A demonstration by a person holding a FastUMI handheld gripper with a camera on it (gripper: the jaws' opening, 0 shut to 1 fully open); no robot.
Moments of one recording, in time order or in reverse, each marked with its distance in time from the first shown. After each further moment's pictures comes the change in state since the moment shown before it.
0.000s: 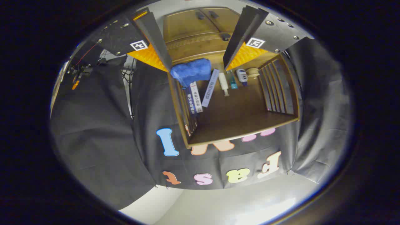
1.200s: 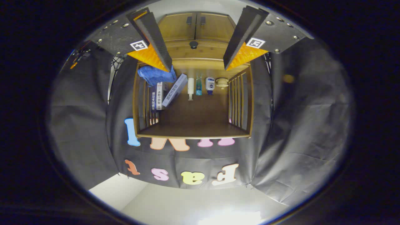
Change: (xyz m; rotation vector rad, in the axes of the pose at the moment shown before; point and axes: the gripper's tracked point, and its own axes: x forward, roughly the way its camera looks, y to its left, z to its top) arm -0.047 0.114 -0.032 -0.244 -0.034 0.160
